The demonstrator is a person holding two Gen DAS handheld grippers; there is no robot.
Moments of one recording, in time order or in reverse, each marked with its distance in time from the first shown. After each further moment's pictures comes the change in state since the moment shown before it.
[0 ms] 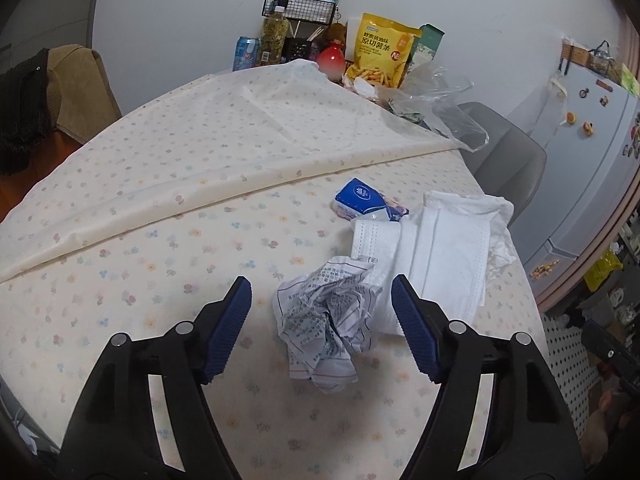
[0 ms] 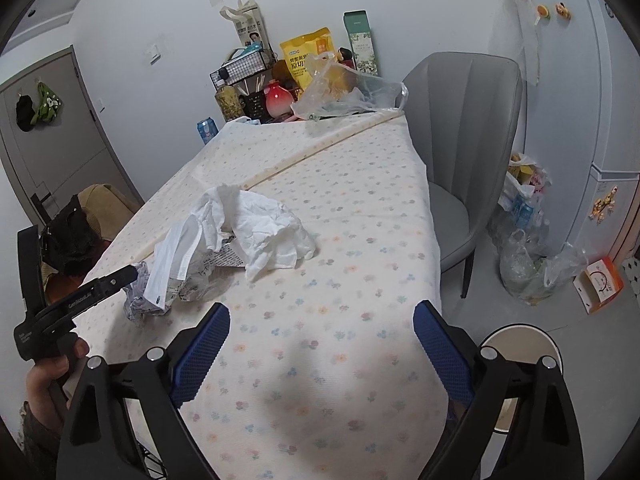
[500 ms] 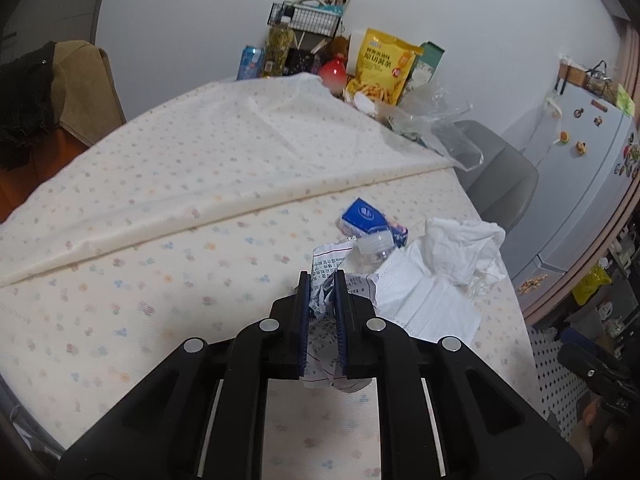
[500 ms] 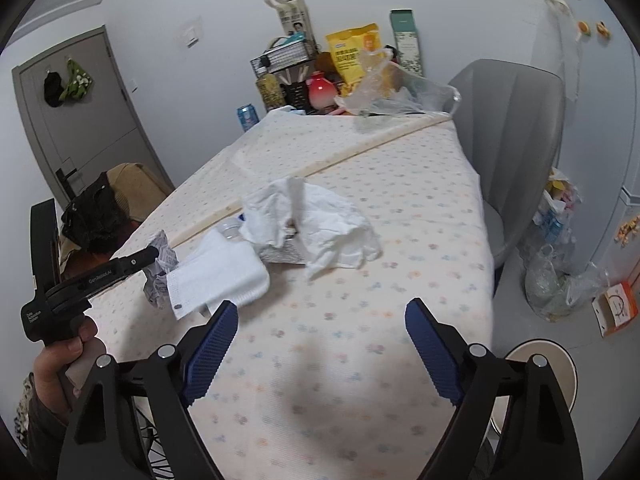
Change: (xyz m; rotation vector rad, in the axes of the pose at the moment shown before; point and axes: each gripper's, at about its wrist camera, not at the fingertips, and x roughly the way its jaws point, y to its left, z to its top) left arm -0.022 0.021 0.009 -0.040 -0.046 -0.045; right arm 0.004 0.051 0.004 -0.094 0.024 0.093
